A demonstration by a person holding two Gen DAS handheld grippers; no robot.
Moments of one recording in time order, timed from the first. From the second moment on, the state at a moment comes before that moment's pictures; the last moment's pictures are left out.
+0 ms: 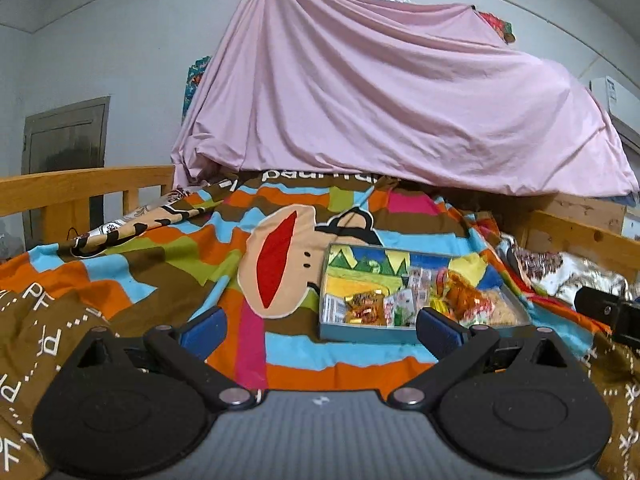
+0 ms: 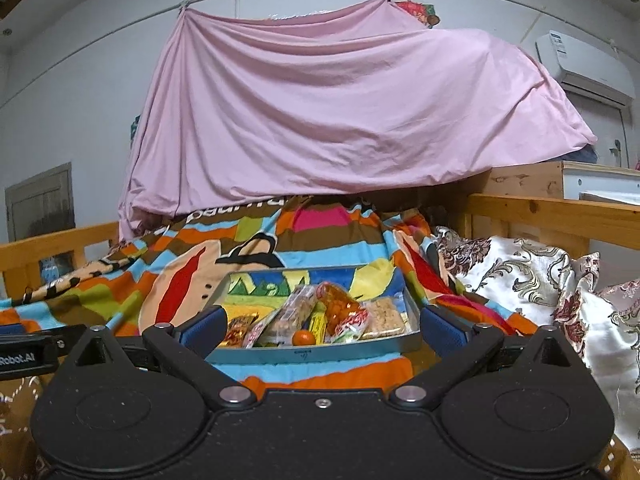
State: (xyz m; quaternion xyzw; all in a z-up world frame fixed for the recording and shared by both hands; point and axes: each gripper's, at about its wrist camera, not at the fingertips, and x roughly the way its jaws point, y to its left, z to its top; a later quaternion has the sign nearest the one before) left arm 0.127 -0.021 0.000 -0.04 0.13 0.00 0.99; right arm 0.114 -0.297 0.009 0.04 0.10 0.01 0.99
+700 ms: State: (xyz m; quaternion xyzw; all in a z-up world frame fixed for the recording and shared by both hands) left arm 0.140 -0.010 -0.028 -0.03 0.19 -0.01 0.98; right arm 0.127 -0.280 -0.027 0.03 0.18 0.01 0.98
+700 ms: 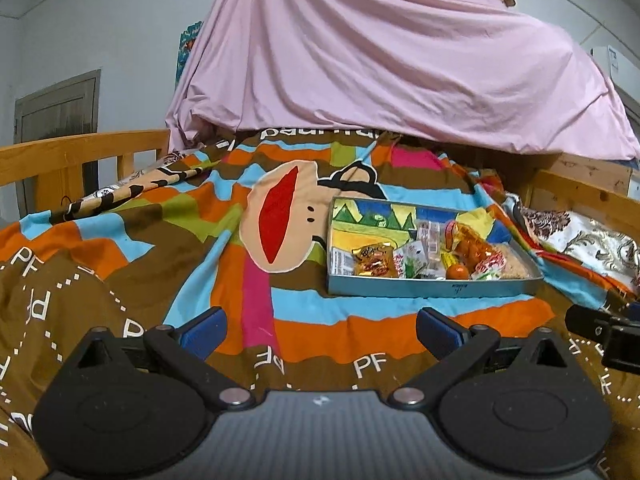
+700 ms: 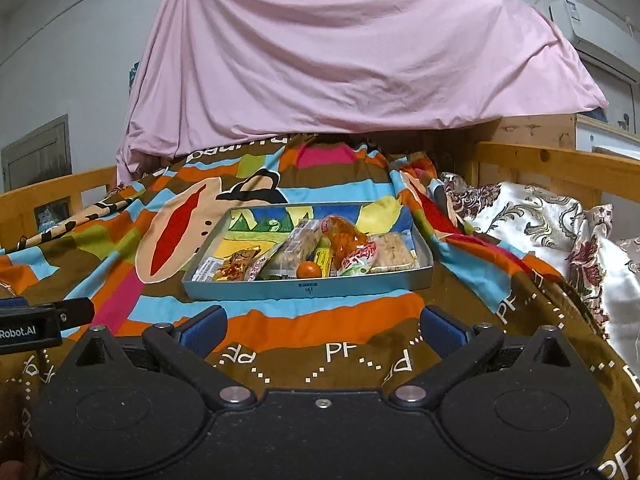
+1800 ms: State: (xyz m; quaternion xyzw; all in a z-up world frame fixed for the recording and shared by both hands) left arm 0.160 -0.021 -0.053 -0.04 0.20 0.00 0.98; right arm 0.159 -0.279 -0.047 0.03 0.22 0.00 0.98
